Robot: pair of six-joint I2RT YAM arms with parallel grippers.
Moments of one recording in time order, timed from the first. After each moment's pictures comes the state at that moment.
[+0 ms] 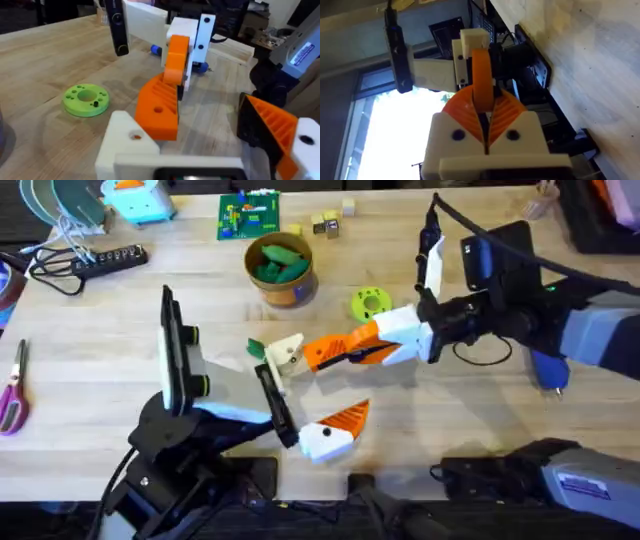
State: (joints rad) left arm -0.58 0.01 0.01 -0.06 0.58 -0.19; right arm 0.33 1.32 0.66 -0.27 -1.31 0.76
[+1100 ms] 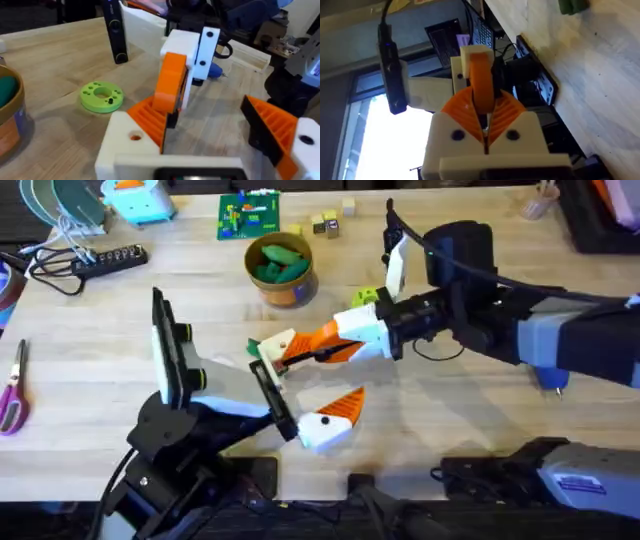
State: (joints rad) left arm -0.57 0.01 0.01 -0.06 0.52 -0.21; right arm 0.51 1.43 0.66 0.13 -1.20 1.08
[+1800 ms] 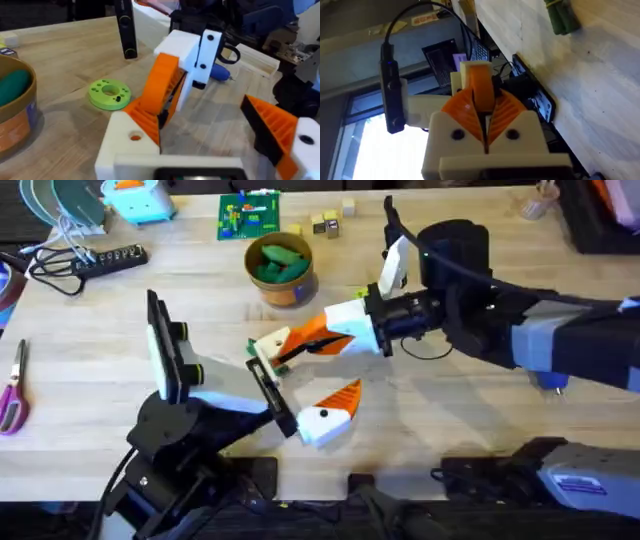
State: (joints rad) left arm -0.57 0.01 0.01 -0.06 0.48 -0.24; right arm 0.55 1.44 0.66 0.21 -1.04 1.18
